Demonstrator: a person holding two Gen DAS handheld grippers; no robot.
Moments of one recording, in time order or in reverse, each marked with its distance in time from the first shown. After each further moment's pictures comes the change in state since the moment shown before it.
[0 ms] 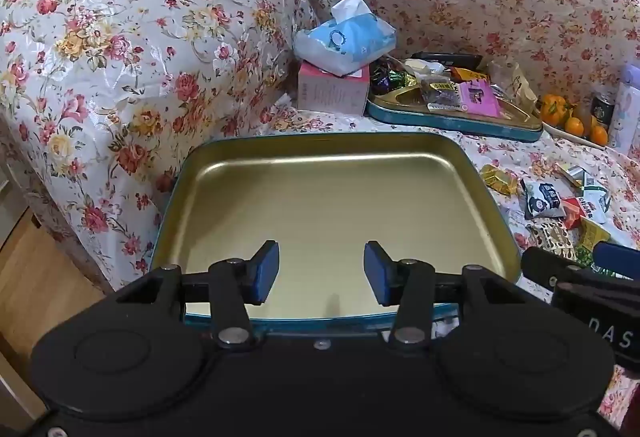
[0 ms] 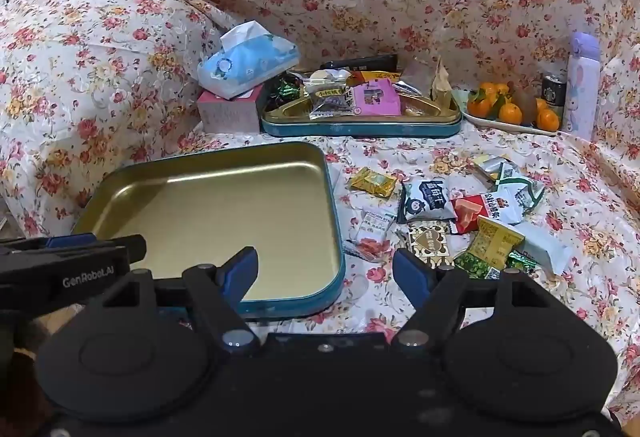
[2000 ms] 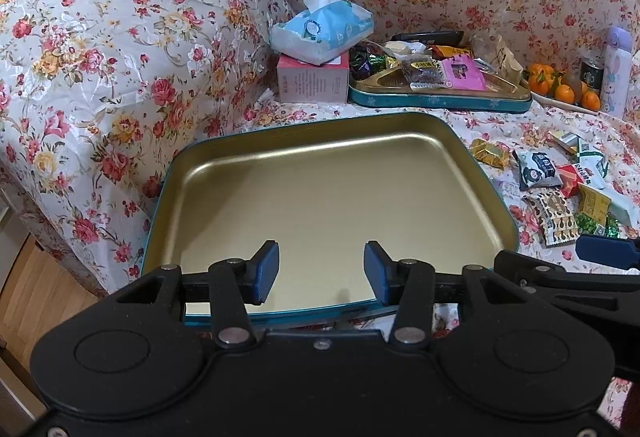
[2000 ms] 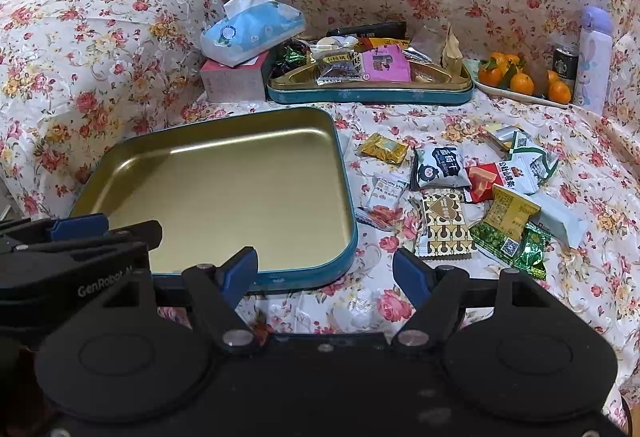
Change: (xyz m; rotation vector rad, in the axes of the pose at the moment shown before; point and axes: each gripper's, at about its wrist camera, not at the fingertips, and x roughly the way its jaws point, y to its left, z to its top) left arm 0.008 -0.013 -0.005 0.110 0.033 0.004; right arm 0.011 0.007 -0.002 0.007 0.093 0.013
